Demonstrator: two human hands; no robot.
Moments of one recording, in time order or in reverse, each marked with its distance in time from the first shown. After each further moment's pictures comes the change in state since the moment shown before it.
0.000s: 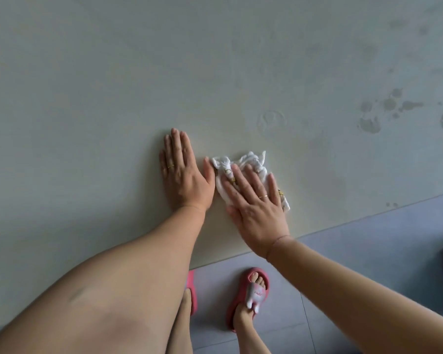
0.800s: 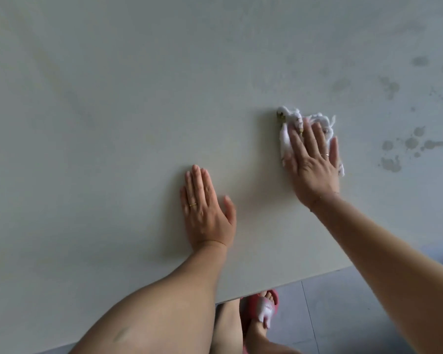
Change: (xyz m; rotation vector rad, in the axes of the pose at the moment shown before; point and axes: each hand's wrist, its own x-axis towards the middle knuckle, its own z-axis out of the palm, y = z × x) left_hand 0.002 0.001 -0.004 0.009 -0.058 -0.012; right_hand 0.122 0.086 -0.046 0.034 0.047 0.341
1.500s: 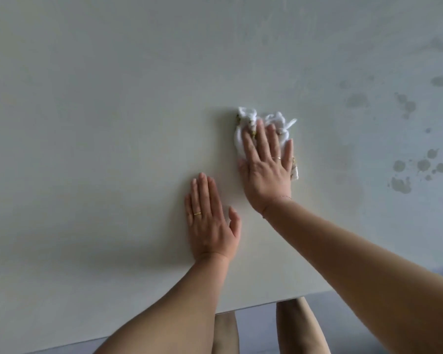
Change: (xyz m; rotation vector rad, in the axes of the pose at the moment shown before) left_hand 0.000 -0.001 0.000 0.037 -0.033 0.005; right_hand 0.018 -0.093 0.019 0.026 -0.027 -0.118
